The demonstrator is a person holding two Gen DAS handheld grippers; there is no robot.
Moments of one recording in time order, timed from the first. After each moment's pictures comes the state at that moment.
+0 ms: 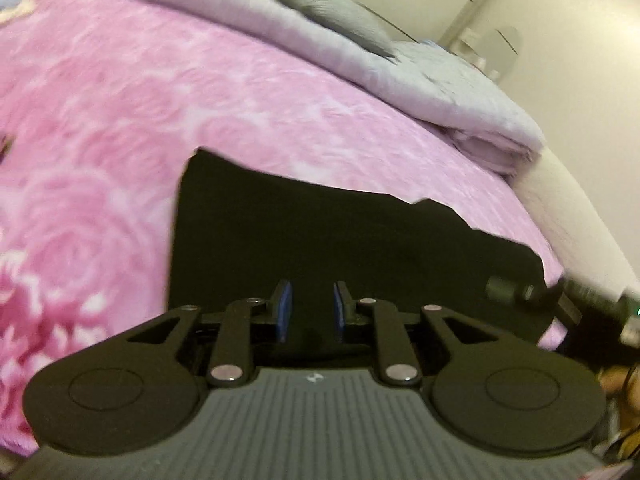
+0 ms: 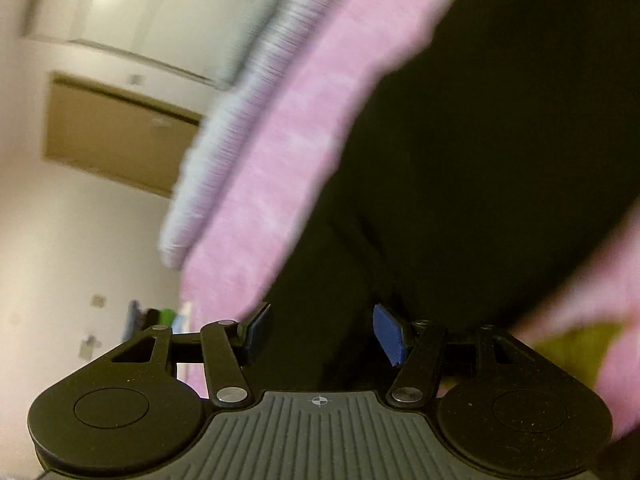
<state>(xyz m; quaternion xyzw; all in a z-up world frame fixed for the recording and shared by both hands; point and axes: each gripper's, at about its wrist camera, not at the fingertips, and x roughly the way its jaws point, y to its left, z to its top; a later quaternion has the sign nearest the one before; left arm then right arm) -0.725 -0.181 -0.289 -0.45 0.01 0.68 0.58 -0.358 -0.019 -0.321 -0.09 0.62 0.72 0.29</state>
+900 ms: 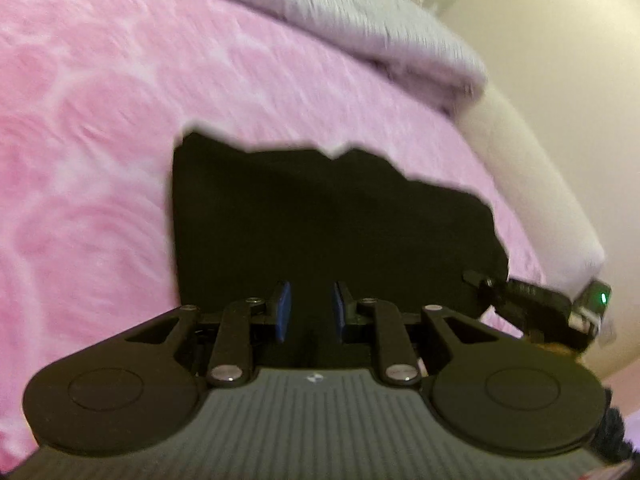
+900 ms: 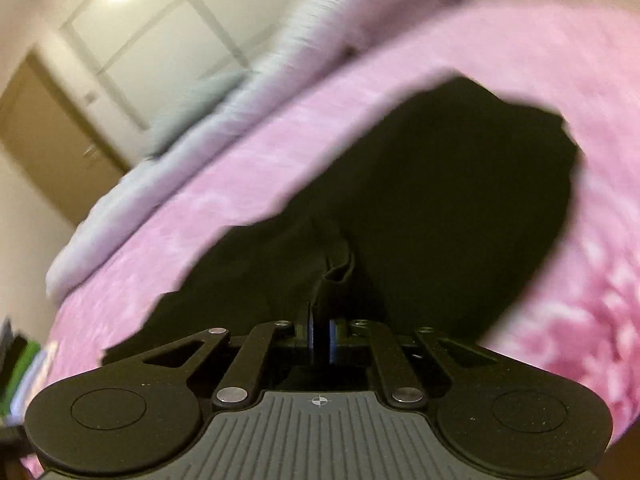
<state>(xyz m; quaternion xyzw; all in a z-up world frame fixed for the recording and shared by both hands) -0.676 -0.094 -0.312 -0.49 0.09 0.55 0.67 -0.245 0.025 -0.326 -0.11 0.45 0.75 0.48</state>
